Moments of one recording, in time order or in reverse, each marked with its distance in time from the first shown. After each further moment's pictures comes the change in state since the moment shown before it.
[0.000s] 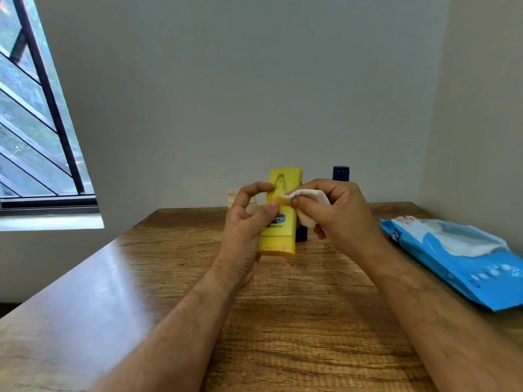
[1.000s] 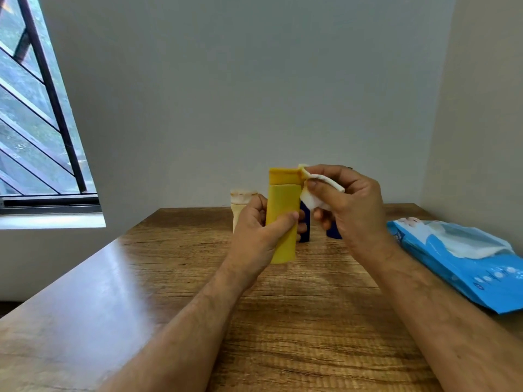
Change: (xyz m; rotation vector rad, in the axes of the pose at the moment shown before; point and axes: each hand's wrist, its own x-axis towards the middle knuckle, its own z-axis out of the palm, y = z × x) left_hand 0.000 -0.008 0.000 0.383 -0.001 0.013; right_hand 0.003 -0.004 -0.002 0.221 0.171 0.038
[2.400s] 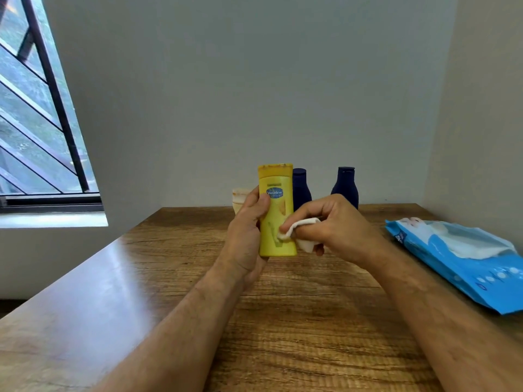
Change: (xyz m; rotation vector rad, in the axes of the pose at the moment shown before) left_hand 0.005 0.004 -0.004 -0.462 -0.006 -0.150; right_hand -0.006 0.004 0.000 -0.348 -0.435 0.160
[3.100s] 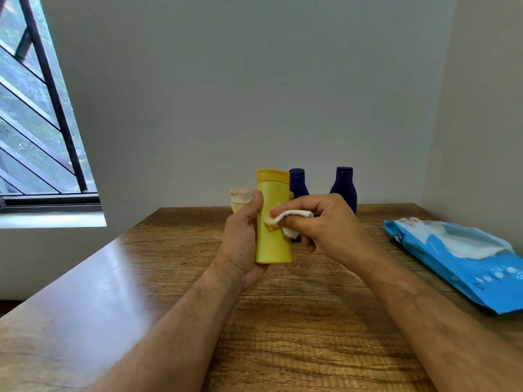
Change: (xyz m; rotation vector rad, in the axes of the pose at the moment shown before) left_hand -0.004 0.002 0.000 -0.052 0.004 -0.125; right_hand 0.001 -0.001 0.011 0.115 0.097 -0.055
